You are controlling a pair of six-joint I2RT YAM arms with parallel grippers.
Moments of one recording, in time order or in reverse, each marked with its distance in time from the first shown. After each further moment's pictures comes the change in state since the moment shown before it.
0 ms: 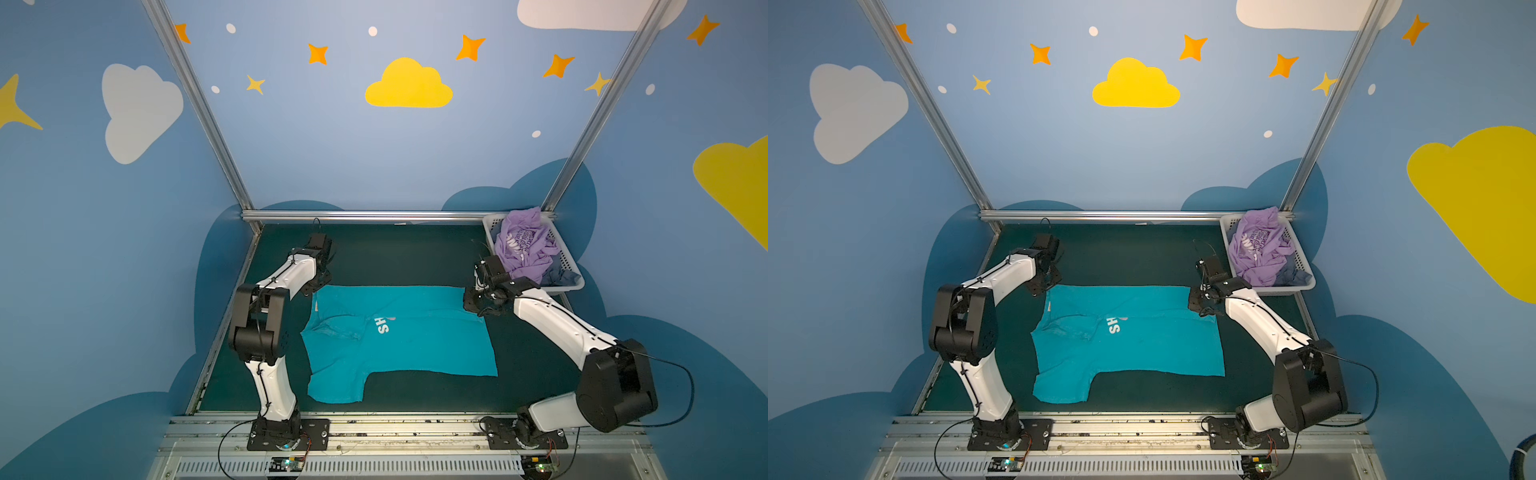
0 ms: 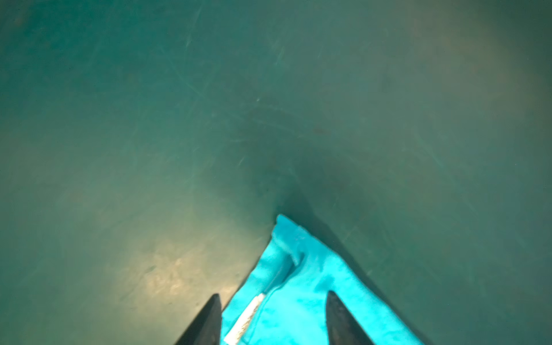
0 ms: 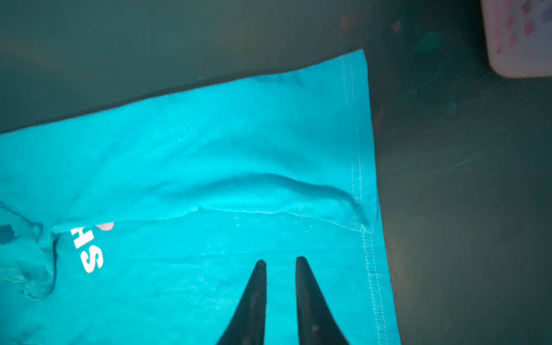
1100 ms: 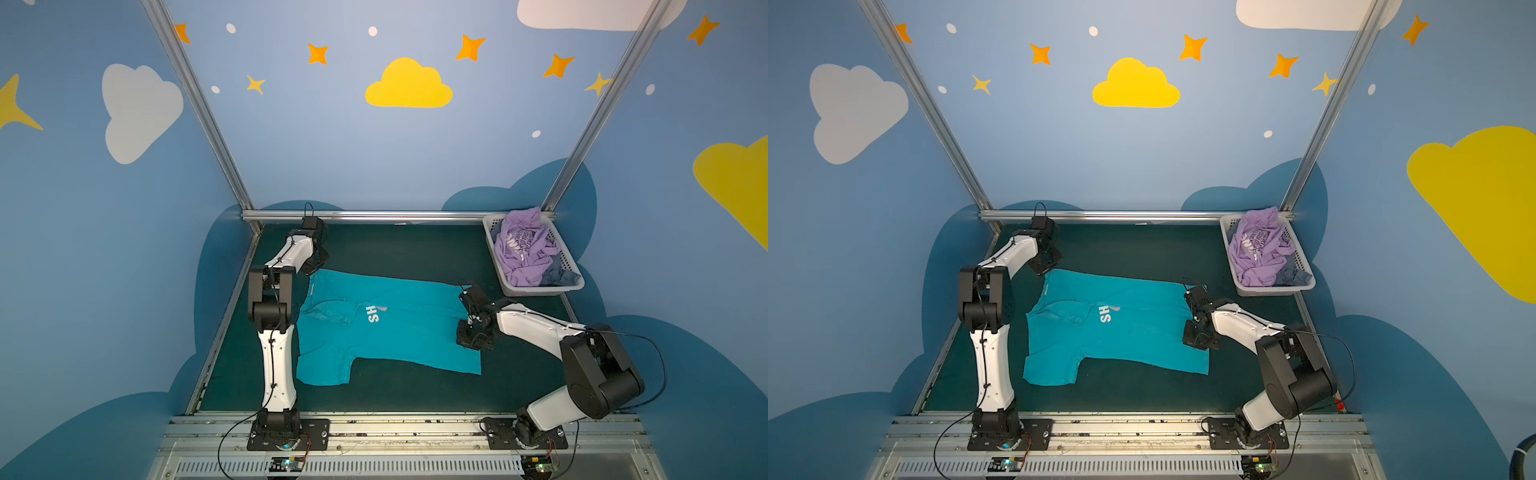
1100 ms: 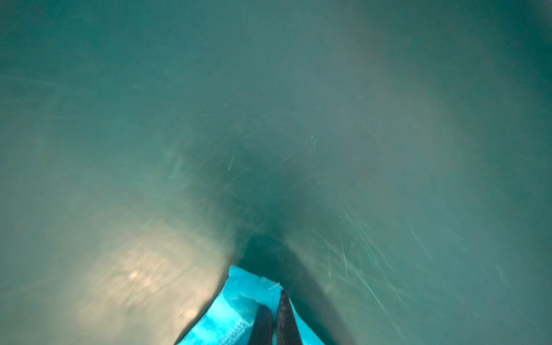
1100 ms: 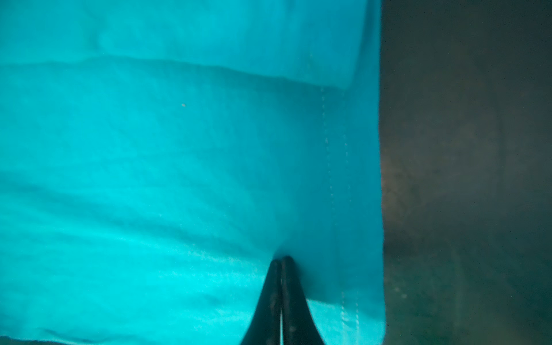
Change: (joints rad) left arm 0.103 0.385 0.487 -0.077 0.143 0.038; right arm 0.089 0.082 -0.235 0.013 -0.066 0.180
